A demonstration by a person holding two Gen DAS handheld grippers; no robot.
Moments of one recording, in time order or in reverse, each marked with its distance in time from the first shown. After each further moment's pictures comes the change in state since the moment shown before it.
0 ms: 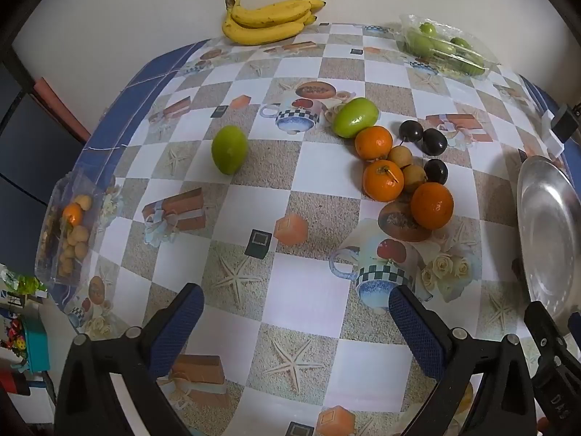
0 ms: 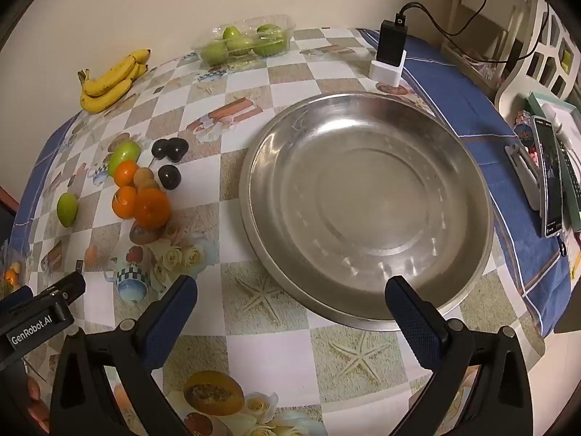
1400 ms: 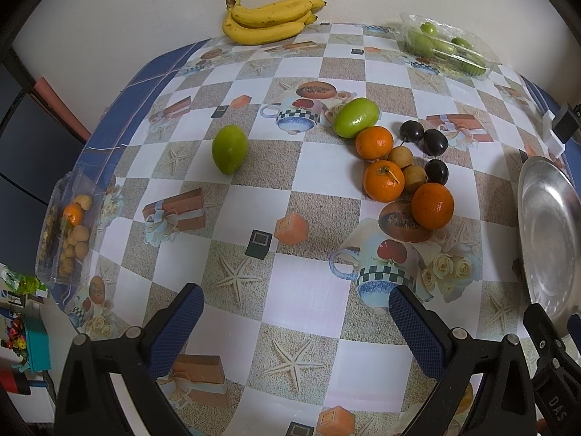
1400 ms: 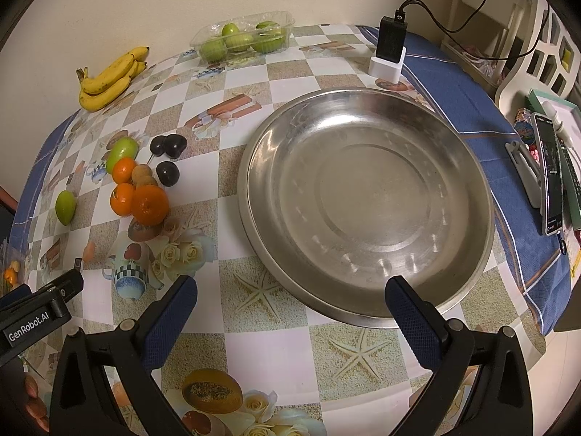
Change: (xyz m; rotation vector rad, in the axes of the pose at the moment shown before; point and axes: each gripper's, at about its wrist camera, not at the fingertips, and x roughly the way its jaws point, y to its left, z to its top) left arm 0.000 0.000 0.000 -0.001 -0.004 0.000; right arm 0.000 0.000 -0.001 0.003 0.003 0.000
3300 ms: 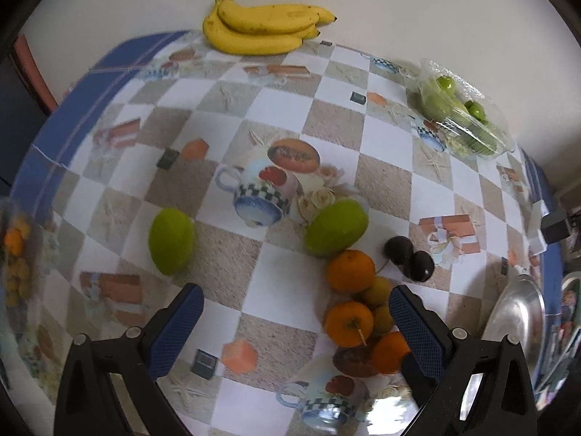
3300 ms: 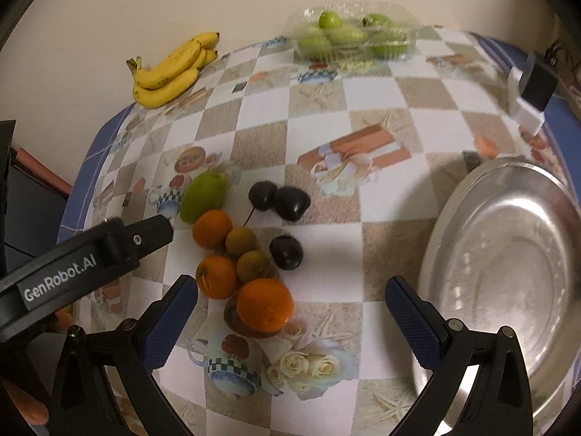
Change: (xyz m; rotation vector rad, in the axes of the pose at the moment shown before) left arm 0.047 0.009 0.109 -0.161 0.042 -0.230; right arm 0.057 0.090 0.086 -0.095 0.089 0.285
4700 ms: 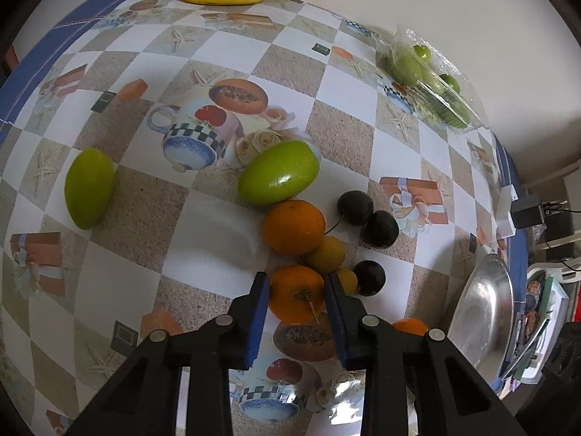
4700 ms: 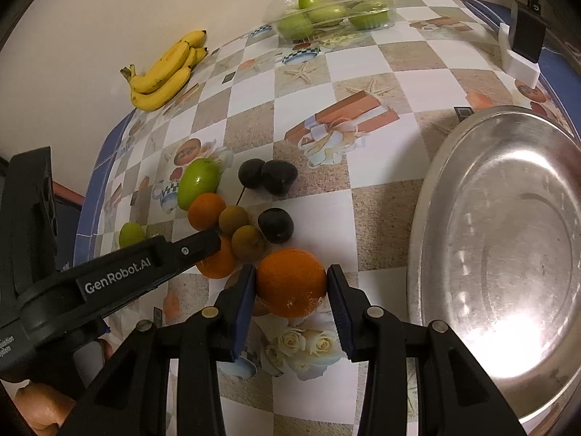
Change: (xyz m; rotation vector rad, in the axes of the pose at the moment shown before) left arm 0.031 -0.016 -0.018 -0.028 0.115 -0.182; right arm 0.001 -0.023 -0.013 0.091 0.035 0.075
